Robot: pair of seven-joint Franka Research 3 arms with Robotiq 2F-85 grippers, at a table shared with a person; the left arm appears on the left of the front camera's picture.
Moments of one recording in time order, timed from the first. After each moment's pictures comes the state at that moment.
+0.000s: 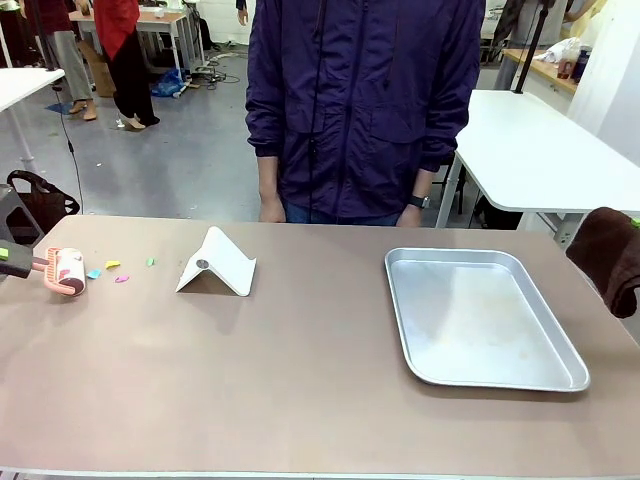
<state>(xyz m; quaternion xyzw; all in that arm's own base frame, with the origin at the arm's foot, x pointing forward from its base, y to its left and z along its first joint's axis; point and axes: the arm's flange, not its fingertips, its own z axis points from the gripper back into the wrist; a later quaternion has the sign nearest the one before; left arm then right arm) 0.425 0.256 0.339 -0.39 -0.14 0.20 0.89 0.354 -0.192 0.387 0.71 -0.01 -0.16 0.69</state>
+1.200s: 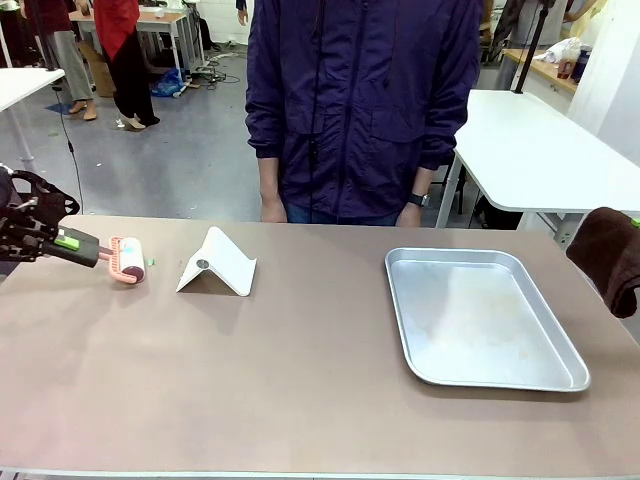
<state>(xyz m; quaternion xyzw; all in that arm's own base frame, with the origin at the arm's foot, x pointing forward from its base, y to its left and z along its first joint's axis) 0.489 0.166 0.337 -0.38 -0.10 0.14 0.91 0.354 -0.192 0.387 0.71 -0.01 -0.16 0.69</state>
